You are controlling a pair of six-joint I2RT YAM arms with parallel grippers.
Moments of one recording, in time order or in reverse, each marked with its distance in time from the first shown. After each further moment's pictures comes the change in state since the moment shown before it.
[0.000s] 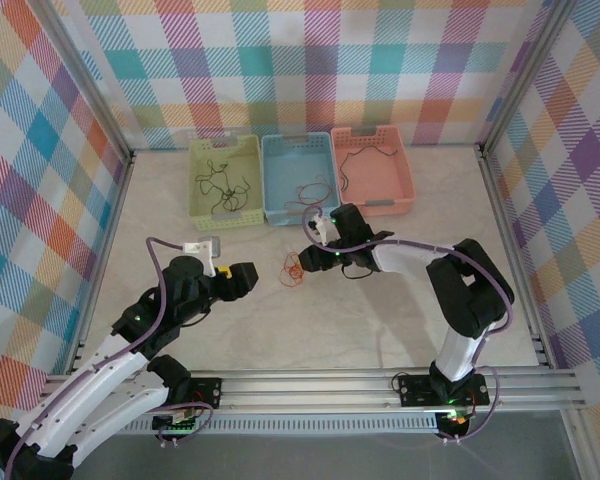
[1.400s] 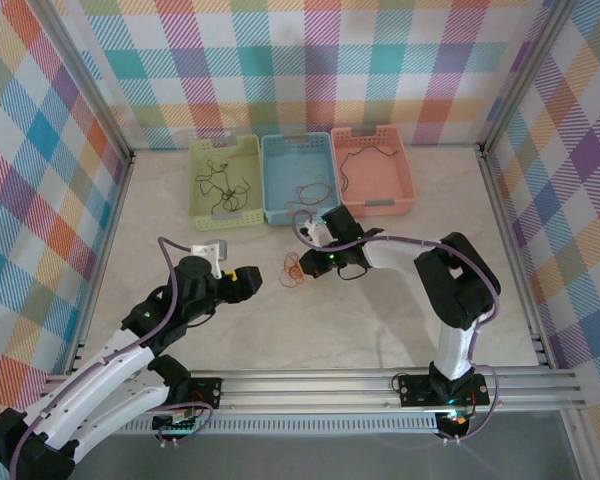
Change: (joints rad) left arm 0.002 0.060 -0.046 0.050 0.037 -0.022; right arm 0.026 0.042 0.023 -0.046 -0.021 -0.070
